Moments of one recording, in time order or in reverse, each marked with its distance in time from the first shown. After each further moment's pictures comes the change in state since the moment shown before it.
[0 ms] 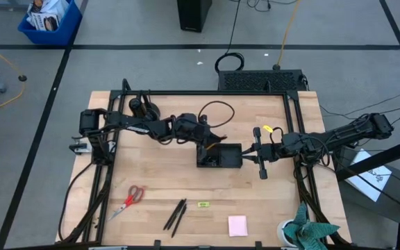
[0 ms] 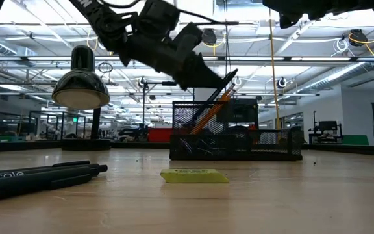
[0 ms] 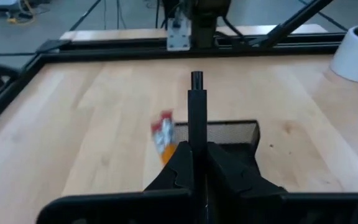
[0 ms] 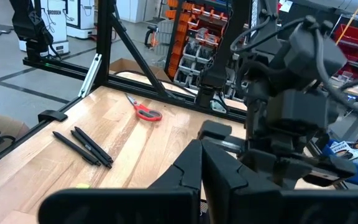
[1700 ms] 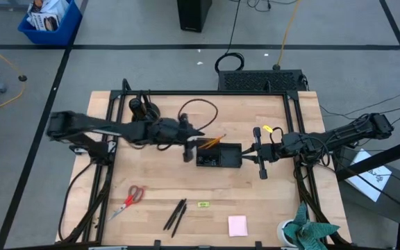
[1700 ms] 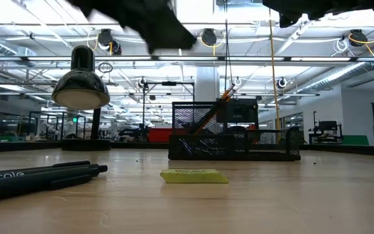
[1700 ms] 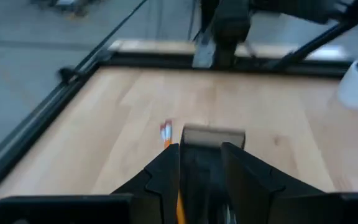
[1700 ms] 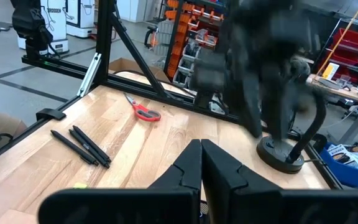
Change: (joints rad) left arm -0.156 -0.355 -0.052 -0.317 -0.320 -0.124; right arm 0.000 0.000 0.000 0.003 0.002 -0.019
